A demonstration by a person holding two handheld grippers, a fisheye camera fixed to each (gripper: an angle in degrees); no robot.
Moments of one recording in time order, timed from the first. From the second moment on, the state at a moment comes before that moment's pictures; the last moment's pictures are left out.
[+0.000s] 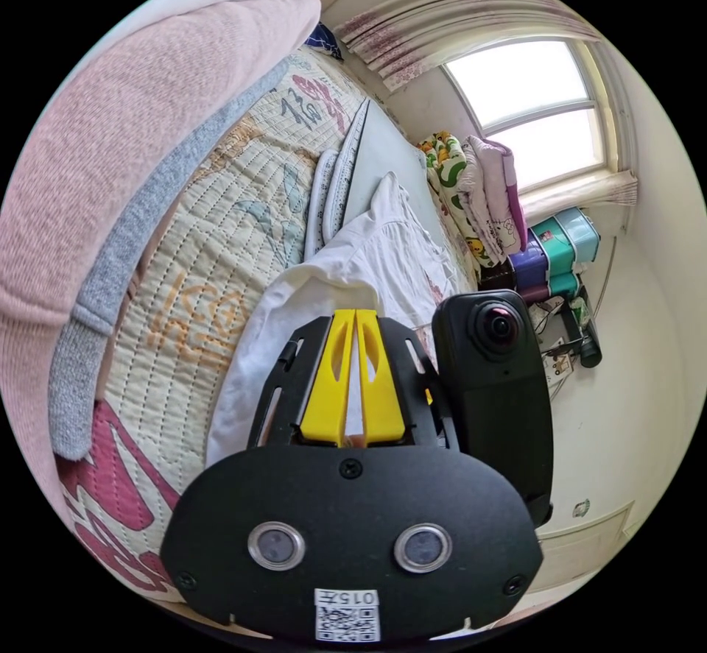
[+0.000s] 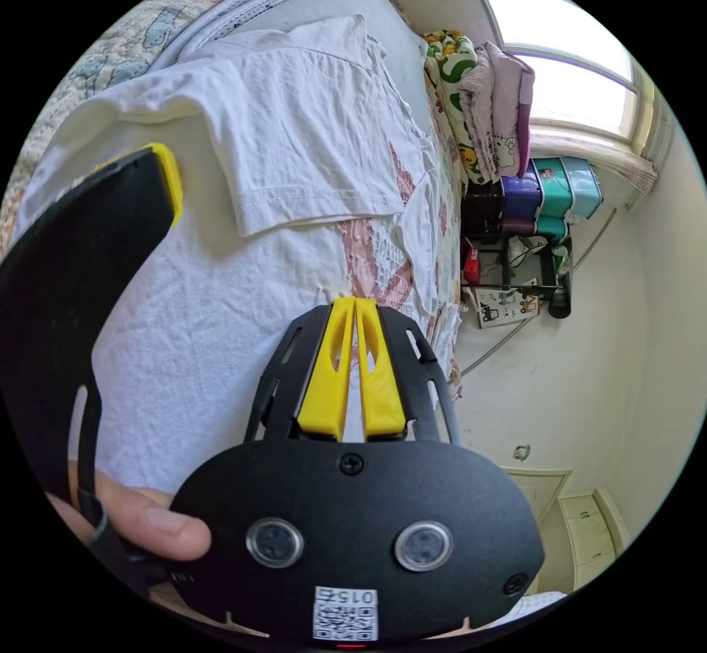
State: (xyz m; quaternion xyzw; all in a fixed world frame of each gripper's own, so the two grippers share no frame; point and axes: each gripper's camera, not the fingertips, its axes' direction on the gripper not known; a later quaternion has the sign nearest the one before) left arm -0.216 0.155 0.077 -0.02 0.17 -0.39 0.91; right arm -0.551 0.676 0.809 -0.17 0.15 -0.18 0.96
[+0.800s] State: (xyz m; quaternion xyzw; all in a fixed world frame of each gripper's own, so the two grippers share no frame) left arm -0.219 0.160 0.081 -0.01 0.18 -0.40 0.90; right arm -0.503 0.666 0.803 -0.18 0.15 -0.18 0.95
